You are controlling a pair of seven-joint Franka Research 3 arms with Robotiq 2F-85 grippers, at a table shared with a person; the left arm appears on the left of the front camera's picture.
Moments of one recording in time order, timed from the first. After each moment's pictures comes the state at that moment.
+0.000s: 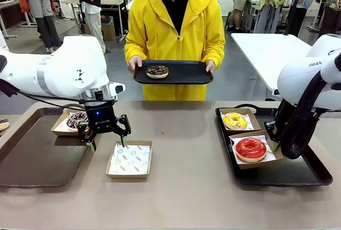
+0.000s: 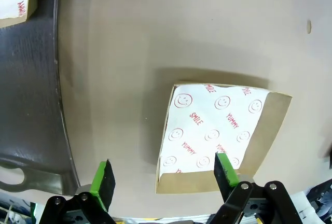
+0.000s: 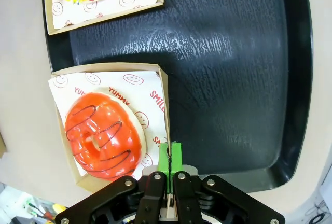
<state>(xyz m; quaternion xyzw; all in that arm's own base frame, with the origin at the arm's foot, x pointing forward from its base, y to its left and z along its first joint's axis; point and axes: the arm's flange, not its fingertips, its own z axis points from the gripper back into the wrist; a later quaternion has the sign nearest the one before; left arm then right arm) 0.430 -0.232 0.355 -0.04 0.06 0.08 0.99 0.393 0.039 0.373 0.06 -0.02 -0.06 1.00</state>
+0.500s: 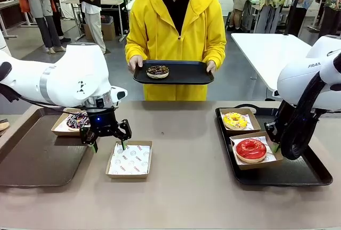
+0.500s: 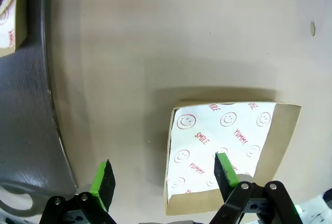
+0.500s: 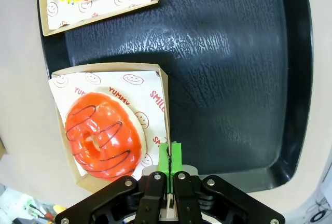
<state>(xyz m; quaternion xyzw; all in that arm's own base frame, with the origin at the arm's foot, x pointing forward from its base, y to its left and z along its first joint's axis) 0.428 -0.234 0.336 -0.03 0.03 0.03 1.00 0.394 0.038 0.369 0.06 -0.01 -0.06 1.00</state>
